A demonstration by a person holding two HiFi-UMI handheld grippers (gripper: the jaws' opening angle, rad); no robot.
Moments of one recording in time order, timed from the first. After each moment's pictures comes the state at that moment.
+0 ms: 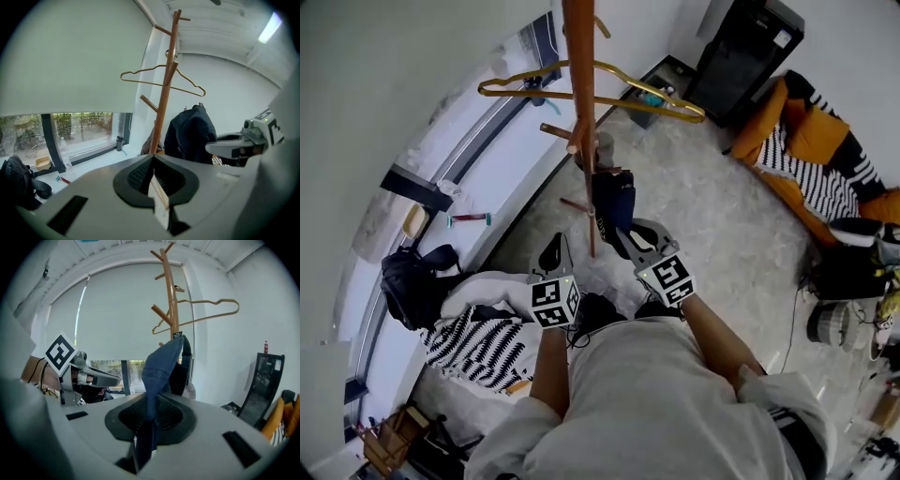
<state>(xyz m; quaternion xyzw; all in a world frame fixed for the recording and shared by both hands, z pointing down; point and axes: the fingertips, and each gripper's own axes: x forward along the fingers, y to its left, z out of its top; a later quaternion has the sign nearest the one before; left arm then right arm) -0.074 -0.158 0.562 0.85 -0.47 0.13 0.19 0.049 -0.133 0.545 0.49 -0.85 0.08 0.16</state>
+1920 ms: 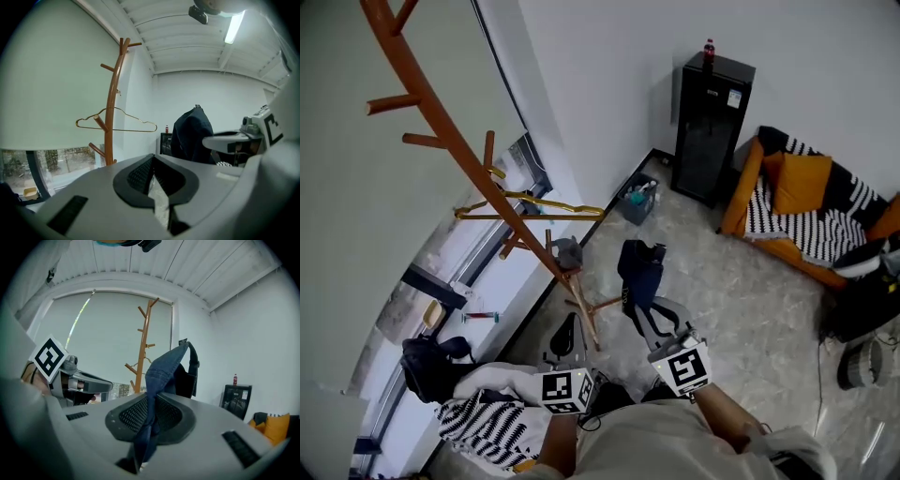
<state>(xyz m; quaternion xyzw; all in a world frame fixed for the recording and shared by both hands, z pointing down) 0.092 -0.074 0.406 0.89 -0.44 0.06 0.05 0.216 -0.037 0.384 0.59 -0.80 -0.05 0.08</state>
